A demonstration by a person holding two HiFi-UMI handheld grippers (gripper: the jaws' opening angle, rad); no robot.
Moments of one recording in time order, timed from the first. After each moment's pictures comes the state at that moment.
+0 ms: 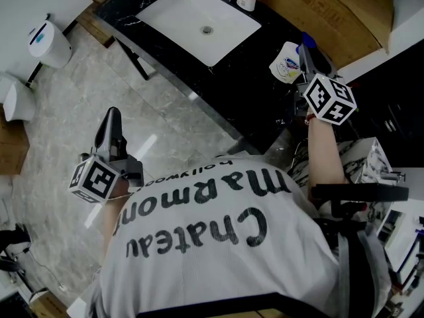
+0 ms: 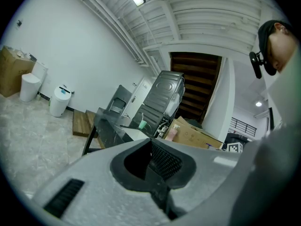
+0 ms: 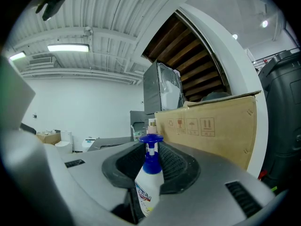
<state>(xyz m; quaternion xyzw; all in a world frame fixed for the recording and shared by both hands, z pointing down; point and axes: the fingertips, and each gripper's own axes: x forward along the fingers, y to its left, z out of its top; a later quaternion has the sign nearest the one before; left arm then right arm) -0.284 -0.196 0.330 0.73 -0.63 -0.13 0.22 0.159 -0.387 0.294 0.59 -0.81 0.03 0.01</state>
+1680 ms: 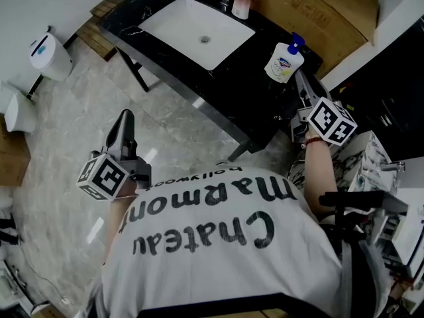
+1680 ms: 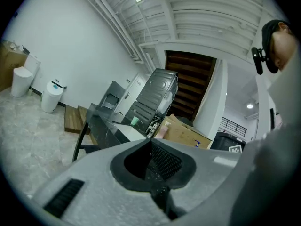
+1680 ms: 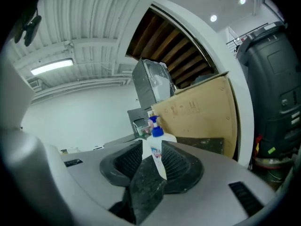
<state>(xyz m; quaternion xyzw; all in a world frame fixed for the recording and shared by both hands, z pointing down) -0.265 -0.176 0.326 0.77 -0.59 -0.13 0.23 0.175 -0.302 0.319 0.58 -0.80 0.16 -0.03</state>
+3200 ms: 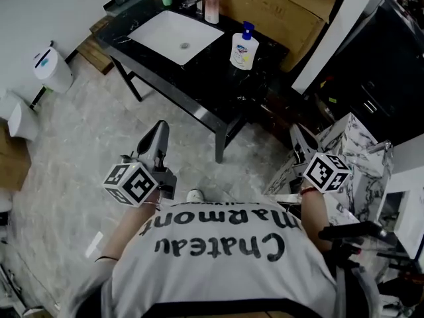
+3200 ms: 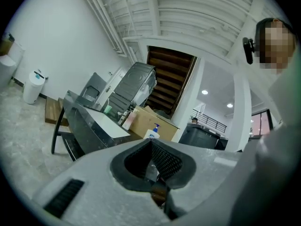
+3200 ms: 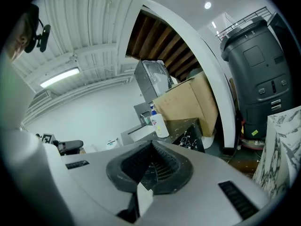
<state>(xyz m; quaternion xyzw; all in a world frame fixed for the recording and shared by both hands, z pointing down) -0.076 -0.063 0.321 0.83 -0.50 -0.13 0.22 0.266 -0.075 0.349 0.54 -0.81 0.22 -0.02</state>
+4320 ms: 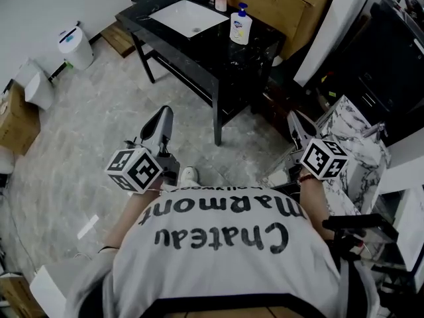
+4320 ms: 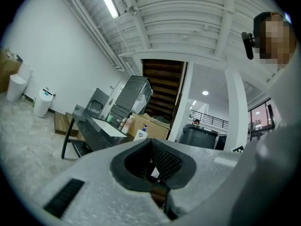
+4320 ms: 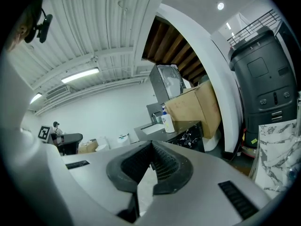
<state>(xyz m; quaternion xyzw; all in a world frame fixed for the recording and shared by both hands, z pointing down) -0.006 0.121 0.308 0.81 -0.55 -0.15 0.15 0.309 0.061 0.341 0.48 -0.86 0.16 0.00</state>
